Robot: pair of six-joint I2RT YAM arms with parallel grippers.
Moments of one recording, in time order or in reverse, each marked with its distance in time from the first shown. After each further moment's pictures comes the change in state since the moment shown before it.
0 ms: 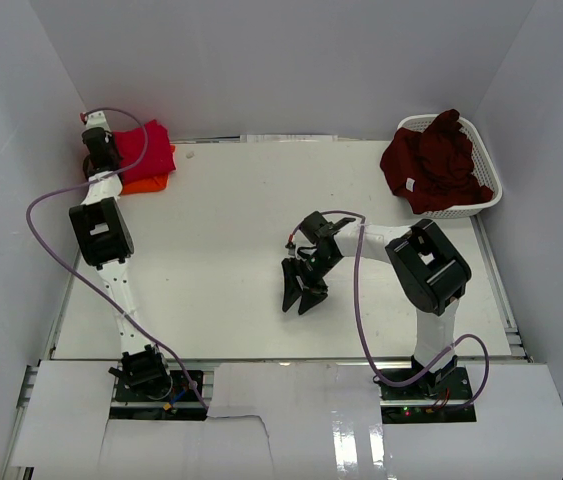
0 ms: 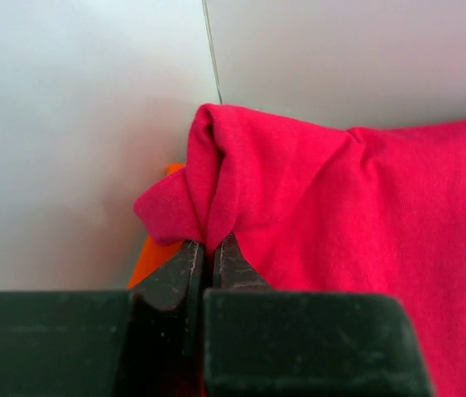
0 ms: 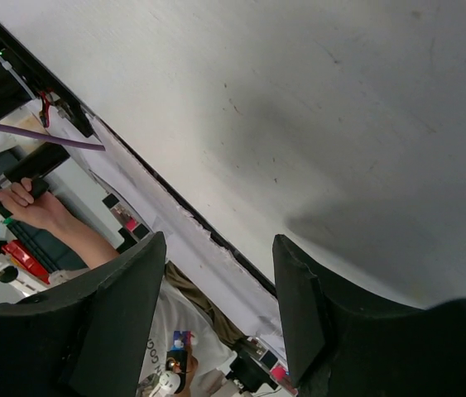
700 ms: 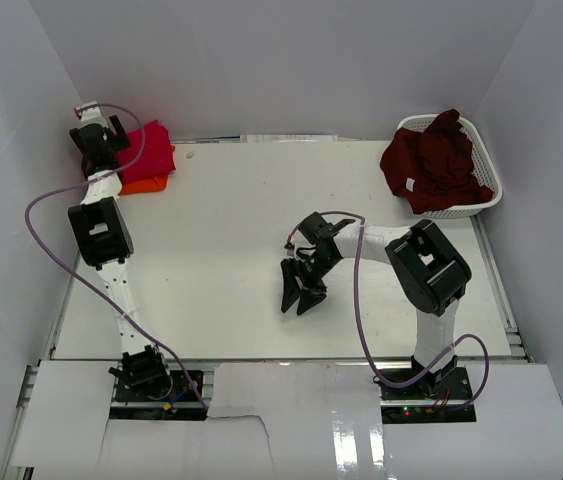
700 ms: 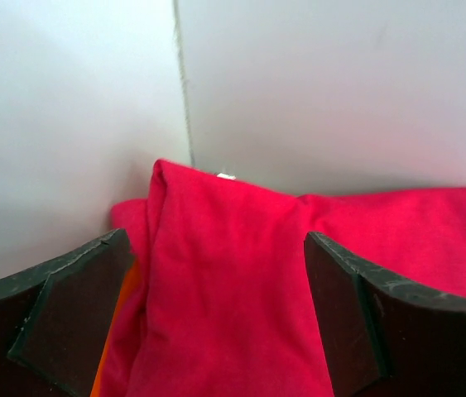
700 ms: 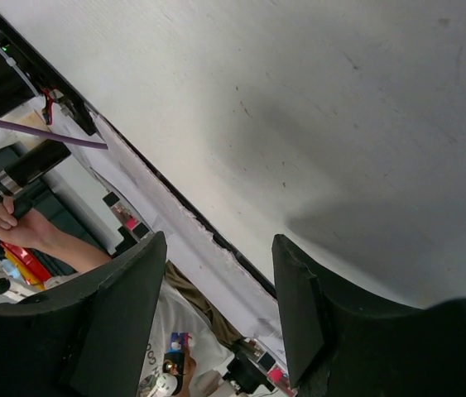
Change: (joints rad) left arm 0.000 -0.010 -0.003 0.122 0.045 -0.092; right arm 0.005 0.000 -0.005 0.016 -0.012 0.001
